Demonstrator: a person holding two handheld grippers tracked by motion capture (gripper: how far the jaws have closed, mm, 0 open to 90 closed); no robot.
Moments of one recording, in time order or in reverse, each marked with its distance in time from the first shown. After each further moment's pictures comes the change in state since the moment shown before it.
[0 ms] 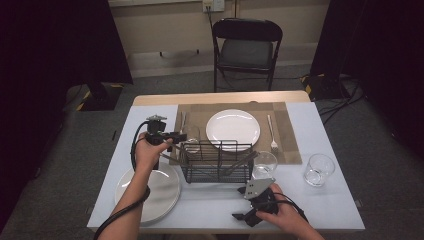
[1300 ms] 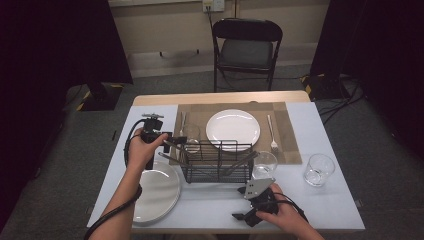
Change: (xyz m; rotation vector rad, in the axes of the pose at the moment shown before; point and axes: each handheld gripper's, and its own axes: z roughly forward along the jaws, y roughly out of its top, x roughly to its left) left arm 0.001 0.007 -0.018 0.079 -0.068 -0.011; right arm 0.000 0.000 0.000 0.000 0.001 0.001
